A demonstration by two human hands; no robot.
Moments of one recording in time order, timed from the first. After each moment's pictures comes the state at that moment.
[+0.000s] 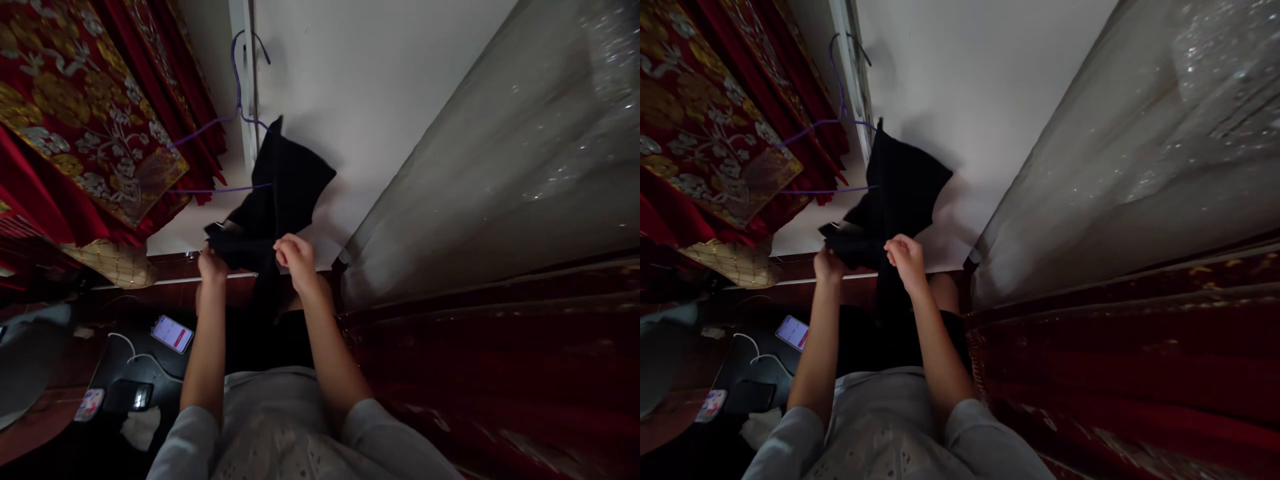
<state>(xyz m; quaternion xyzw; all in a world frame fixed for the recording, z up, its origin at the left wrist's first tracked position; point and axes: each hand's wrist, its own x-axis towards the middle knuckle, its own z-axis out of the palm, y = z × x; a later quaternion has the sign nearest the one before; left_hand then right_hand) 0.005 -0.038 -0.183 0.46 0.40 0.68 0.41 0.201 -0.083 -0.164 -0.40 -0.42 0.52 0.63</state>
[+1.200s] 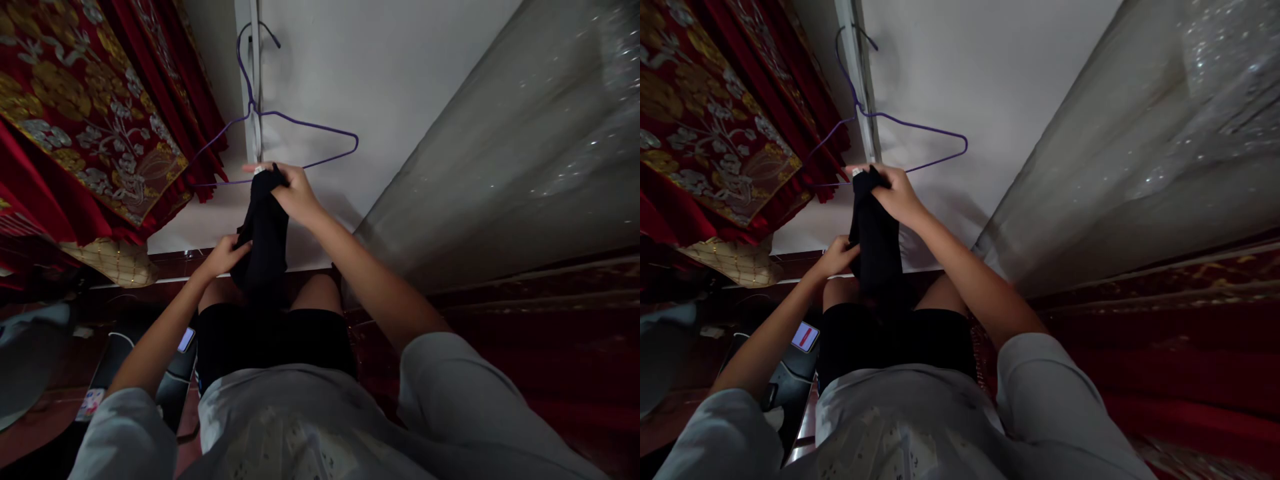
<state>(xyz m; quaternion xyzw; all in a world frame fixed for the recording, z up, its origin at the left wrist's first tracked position) -0.010 -0.040 -0.151 0.76 0.41 0.34 0.38 0.200 0.006 -0.070 -0.33 -0.66 0.37 0.57</state>
